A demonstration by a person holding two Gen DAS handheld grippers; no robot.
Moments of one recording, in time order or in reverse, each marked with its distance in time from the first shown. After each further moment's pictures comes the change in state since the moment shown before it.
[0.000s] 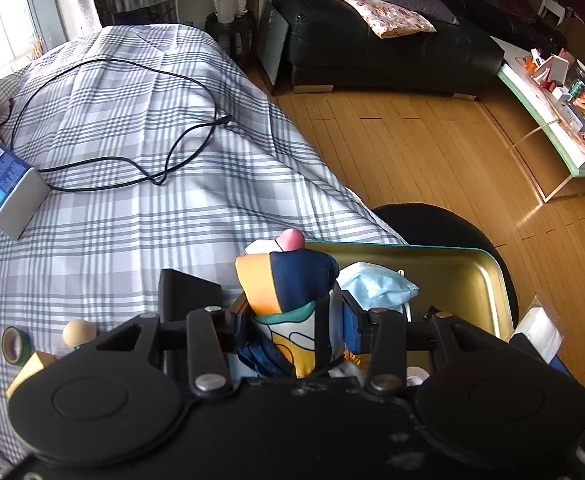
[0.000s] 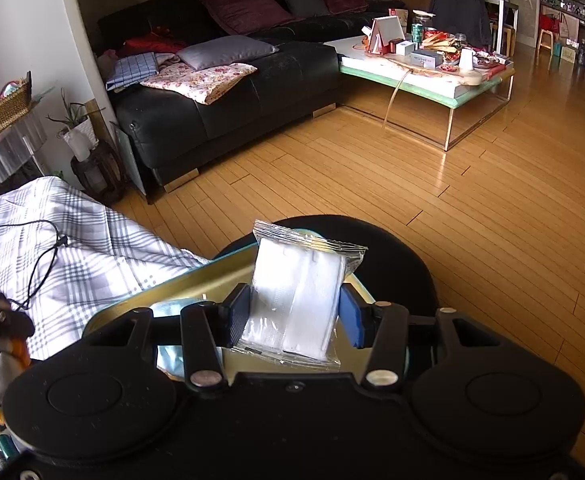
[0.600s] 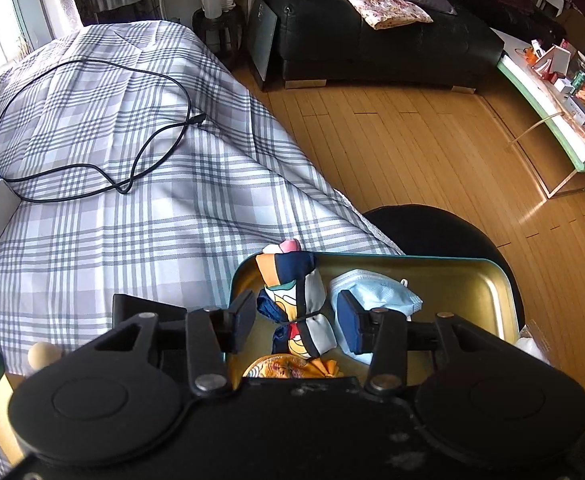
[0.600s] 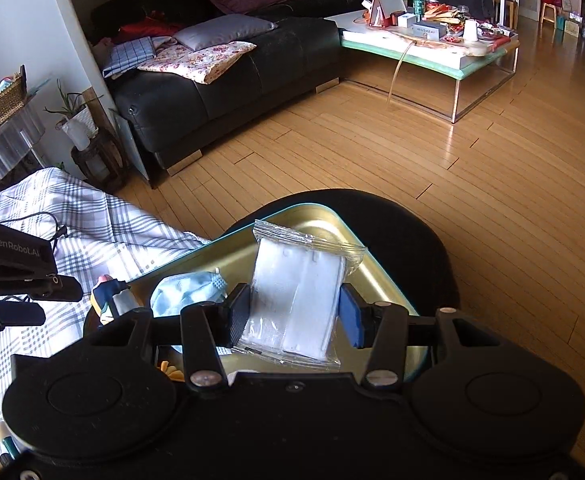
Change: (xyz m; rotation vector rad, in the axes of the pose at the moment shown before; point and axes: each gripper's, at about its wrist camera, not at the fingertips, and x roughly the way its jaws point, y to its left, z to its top) left arm 0.044 -0.018 0.014 0.011 0.005 0.005; right arm 0.013 -0.004 -0.001 0.037 0.067 0.027
